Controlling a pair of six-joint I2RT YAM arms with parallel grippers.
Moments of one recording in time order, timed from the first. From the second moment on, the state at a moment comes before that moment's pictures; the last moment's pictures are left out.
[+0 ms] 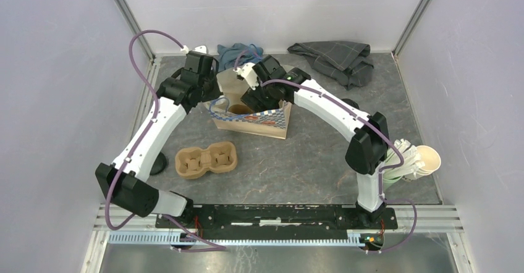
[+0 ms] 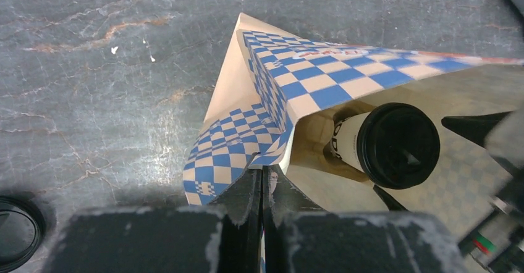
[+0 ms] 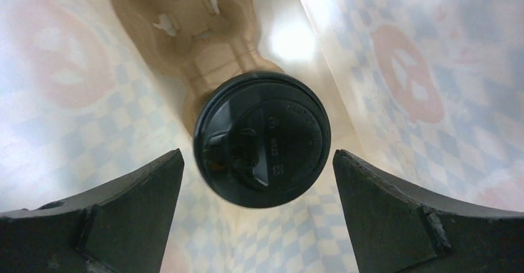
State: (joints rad) left arm -0.38 1.42 1.48 -0.83 -0.25 -0.49; right arm 0.76 1.98 1.89 -0.83 0.03 -0.22
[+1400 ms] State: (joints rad) left arm -0.37 1.39 1.52 -0.92 -0.29 -0.51; right arm 0.17 1.65 1.57 -0.99 0.22 0.10
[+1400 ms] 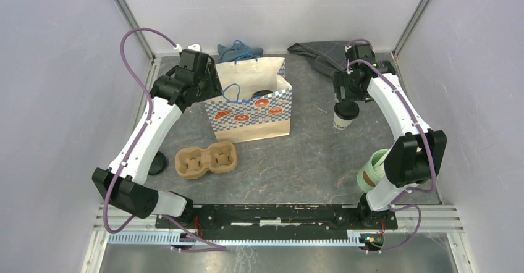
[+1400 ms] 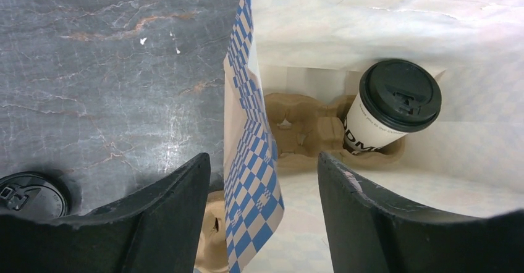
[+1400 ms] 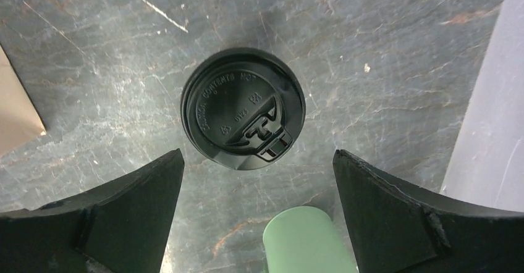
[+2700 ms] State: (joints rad) left arm -0.35 1.40 1.55 -0.94 -0.23 -0.51; right arm 0.08 1.72 1.49 -0.92 0.02 -0.02
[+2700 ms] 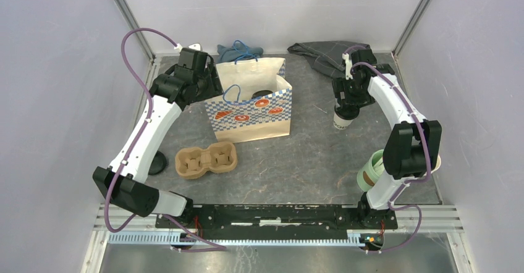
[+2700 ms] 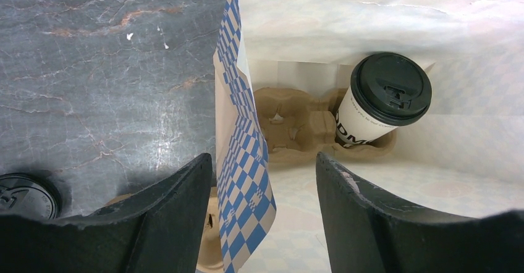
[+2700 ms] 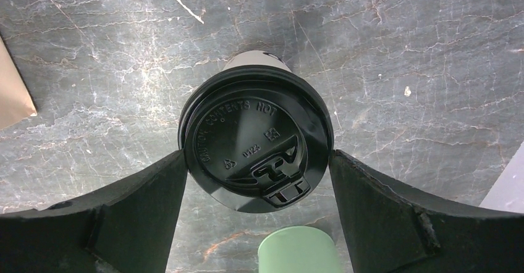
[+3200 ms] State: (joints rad) left arm -0.35 1.40 1.55 -0.94 -0.23 -0.51; right arm 0.08 1.73 1.49 -0.90 0.02 -0.03
